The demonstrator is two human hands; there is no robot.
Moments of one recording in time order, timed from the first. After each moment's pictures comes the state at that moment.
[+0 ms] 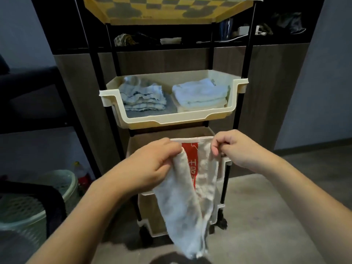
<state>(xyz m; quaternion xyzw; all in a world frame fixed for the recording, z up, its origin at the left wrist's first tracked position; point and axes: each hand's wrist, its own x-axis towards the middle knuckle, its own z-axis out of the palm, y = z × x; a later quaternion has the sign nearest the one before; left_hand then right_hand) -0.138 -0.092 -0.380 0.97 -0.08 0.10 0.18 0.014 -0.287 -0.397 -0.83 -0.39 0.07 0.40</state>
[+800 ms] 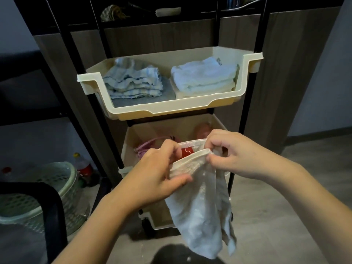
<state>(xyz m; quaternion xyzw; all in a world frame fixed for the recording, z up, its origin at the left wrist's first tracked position) -0.108 -0.095 -0.439 0.96 -0.03 0.13 0.24 0.027 -0.282 -0.423 -0.80 -0.51 0.04 0.33</state>
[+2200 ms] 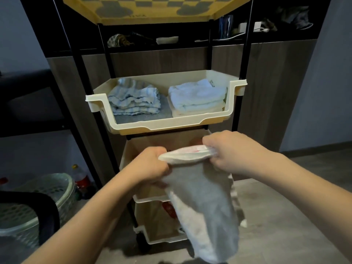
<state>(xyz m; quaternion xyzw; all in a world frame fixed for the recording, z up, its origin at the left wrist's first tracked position) -0.080 -0.102 -0.402 0.86 0.21 0.07 0.47 0.030 -0.284 -0.380 -0.88 -0.46 -0.11 0.03</state>
